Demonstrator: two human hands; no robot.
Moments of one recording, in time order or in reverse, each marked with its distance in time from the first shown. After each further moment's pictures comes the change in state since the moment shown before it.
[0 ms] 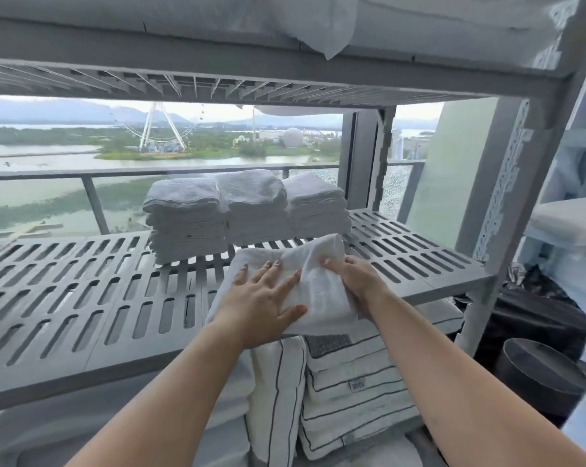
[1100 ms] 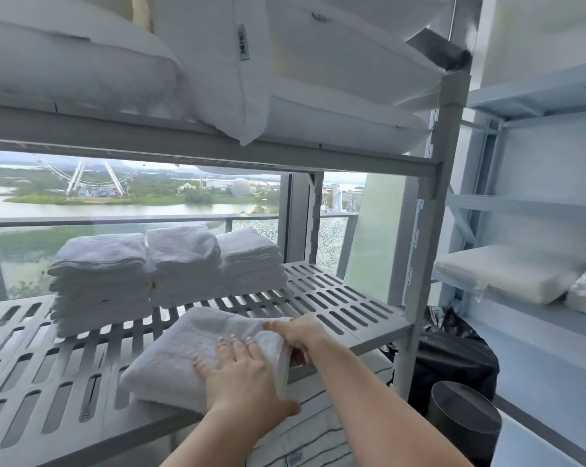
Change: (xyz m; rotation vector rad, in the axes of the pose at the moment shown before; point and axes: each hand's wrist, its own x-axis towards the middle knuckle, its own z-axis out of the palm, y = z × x) left_hand 0.020 0.121 -0.031 -0.074 -0.244 -0.320; right_hand 0.012 -0.011 -0.025 -0.269 0.153 0.166
